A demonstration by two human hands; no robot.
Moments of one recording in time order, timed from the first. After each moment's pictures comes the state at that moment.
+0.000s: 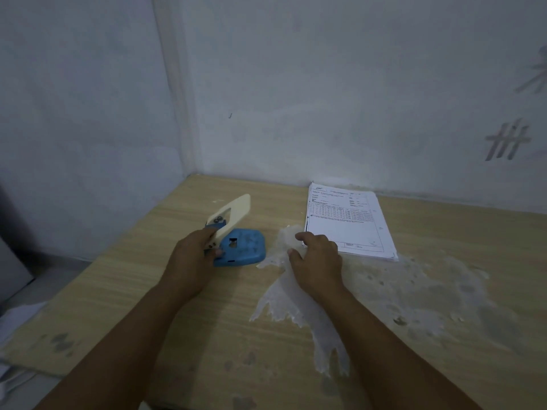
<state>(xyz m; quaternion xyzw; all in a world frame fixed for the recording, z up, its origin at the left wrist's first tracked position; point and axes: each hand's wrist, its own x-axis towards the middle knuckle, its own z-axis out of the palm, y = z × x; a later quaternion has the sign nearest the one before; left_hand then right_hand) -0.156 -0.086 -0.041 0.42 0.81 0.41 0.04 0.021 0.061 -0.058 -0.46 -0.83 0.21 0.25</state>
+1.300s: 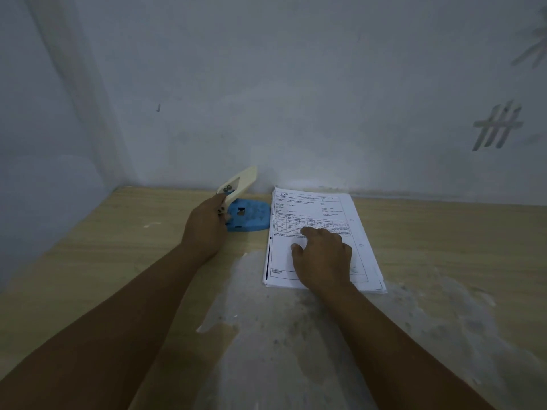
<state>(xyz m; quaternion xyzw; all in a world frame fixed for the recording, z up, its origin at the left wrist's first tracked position) -0.193 0.141 -0.048 0.47 0.77 0.42 0.04 0.019 0.199 -0.064 -0.54 -0.81 0.10 0.20</state>
